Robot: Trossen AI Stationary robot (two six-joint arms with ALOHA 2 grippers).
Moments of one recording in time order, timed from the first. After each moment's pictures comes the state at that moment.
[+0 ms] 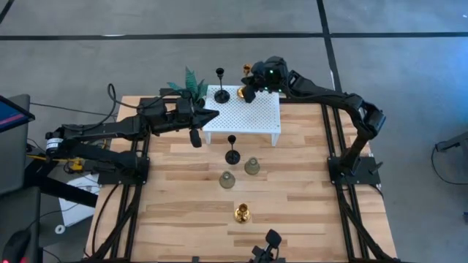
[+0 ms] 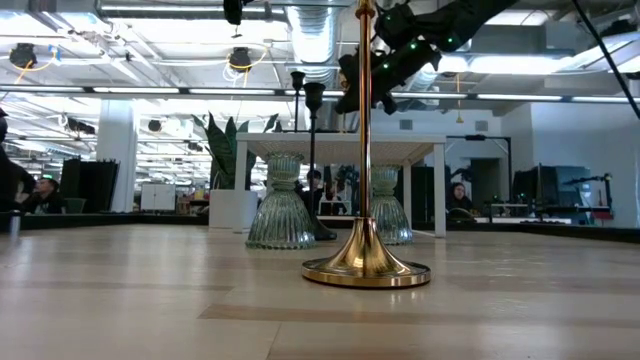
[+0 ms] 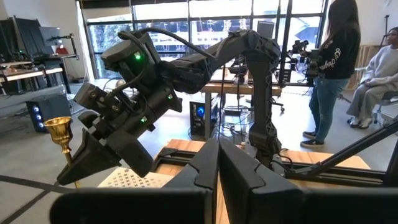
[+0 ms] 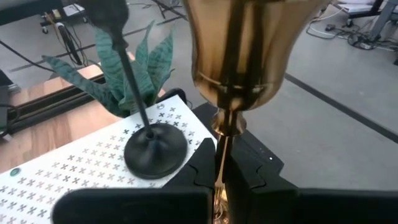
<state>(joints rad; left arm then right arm) 0.18 0.90 0.90 0.22 -0.03 0.07 -0.61 1.72 1.40 -0.10 -0.06 0.05</state>
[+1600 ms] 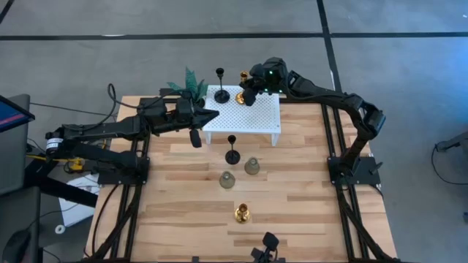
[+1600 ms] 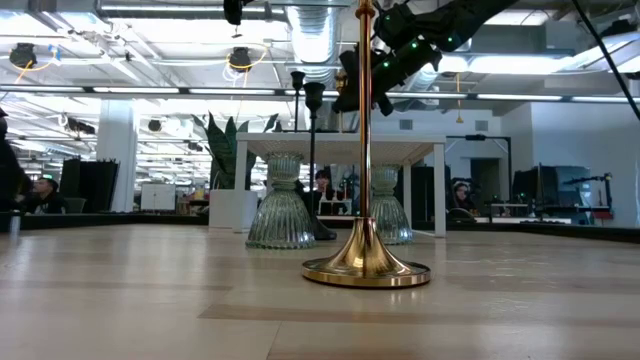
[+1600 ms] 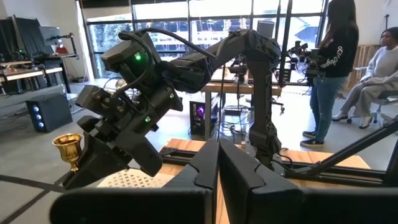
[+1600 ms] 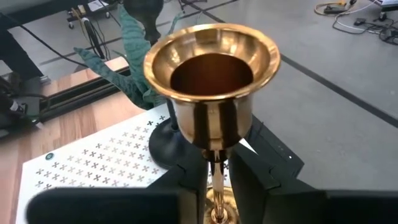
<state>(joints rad) 0.18 0.90 0.90 0.22 -0.03 0.07 -0.60 1.72 1.40 -0.12 -0.14 0.04</state>
